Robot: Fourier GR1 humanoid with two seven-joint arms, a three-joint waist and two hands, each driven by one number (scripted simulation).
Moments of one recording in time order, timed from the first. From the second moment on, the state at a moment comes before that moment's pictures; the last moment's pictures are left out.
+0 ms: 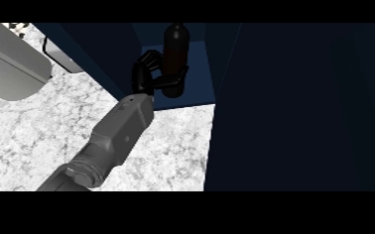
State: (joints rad) left arm -1.01 0.00 -0.08 -0.08 0.65 0.35 -0.73; right arm -0.63 -0.18 0.01 -2.40 -0.20 -0.10 0.93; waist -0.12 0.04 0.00
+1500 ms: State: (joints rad) left arm -0.92 0.00 -0.17 -0.13 0.75 0.37 -0.75; right arm -0.61 -0.15 0.02 -2.39 -0.23 -0.07 0.90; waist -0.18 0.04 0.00
